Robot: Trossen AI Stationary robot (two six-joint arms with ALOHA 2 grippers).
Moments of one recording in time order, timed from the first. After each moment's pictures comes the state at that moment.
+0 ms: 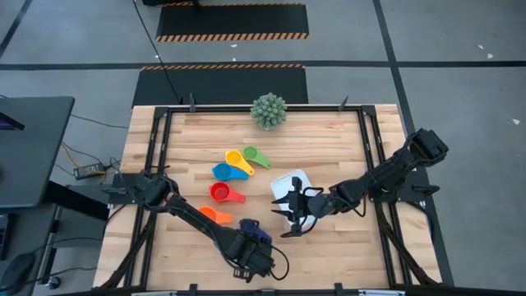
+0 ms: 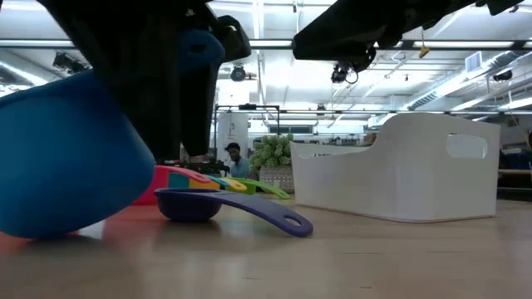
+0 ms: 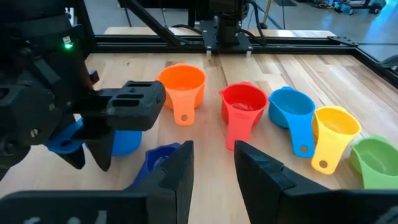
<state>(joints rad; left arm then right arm) -0.57 2.22 1.86 -1.02 -0.18 -0.38 0.43 1.56 0.81 0.35 0.47 0.17</state>
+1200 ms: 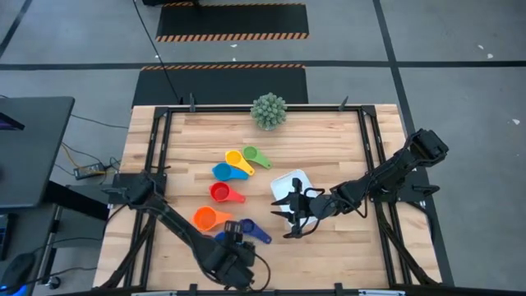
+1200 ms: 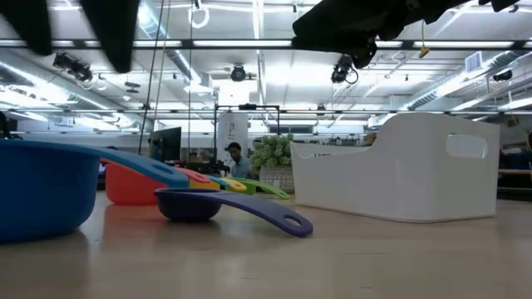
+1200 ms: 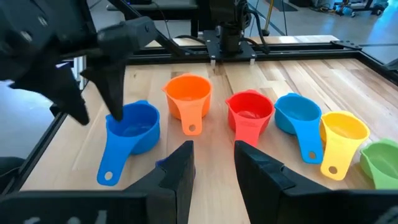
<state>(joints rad) -0.68 2.11 1.86 -1.23 -0.29 -0.51 0.44 1.56 0.81 0.39 0.48 0.19</state>
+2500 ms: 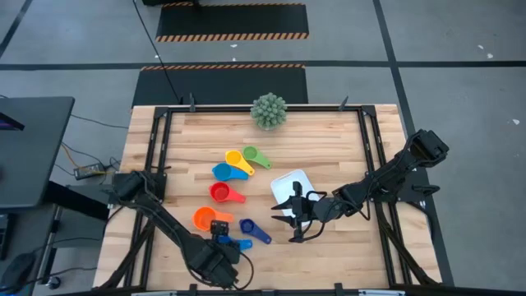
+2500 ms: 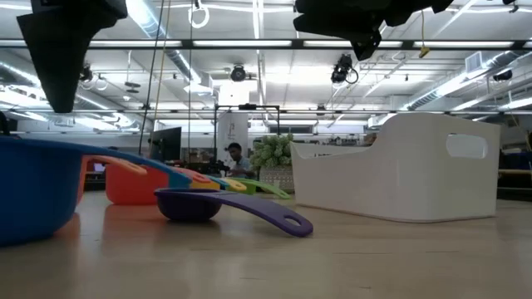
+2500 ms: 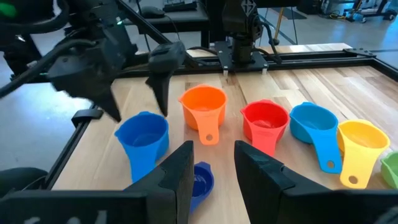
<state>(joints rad) -0.73 1.99 1.59 -1.16 -0.24 -0.56 0.48 1.56 0.81 0.44 0.48 0.21</state>
